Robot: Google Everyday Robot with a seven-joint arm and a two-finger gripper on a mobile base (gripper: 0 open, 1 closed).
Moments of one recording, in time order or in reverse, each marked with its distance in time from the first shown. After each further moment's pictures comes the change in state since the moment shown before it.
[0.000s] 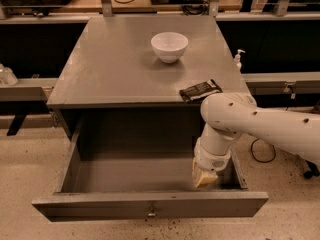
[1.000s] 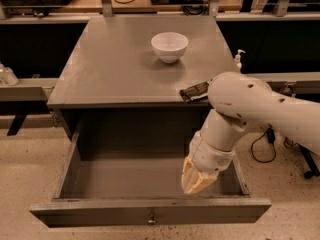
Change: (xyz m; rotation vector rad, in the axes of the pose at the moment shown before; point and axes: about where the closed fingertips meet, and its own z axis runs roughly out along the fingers) arm -0.067 0.062 -0.066 -0.053 -0.176 -0.186
